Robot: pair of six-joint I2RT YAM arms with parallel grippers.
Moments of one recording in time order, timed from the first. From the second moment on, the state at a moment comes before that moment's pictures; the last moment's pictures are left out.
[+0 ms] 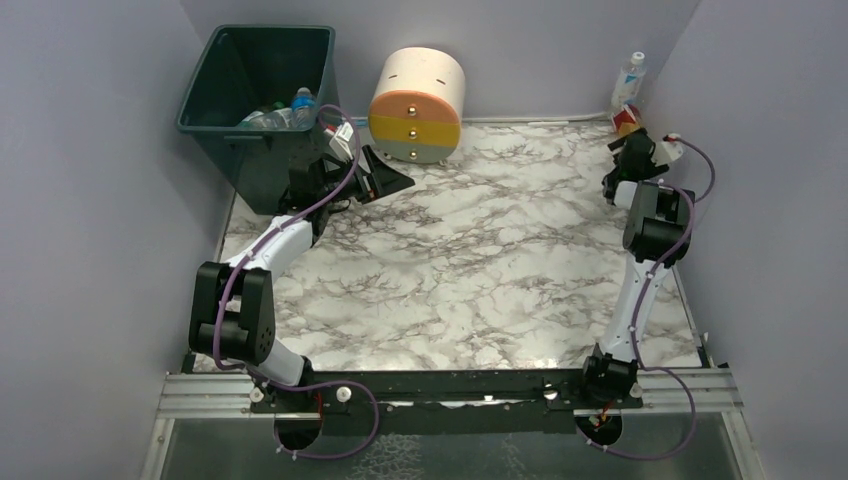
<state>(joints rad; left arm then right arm) -0.16 1.52 0.95 0.38 0.87 -0.83 -0.28 2.39 1.58 0.58 0.42 0.70</state>
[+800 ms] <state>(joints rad) -0.17 1.52 0.95 0.38 0.86 -0.83 -0.13 2.04 1.47 0.74 0.15 0.47</state>
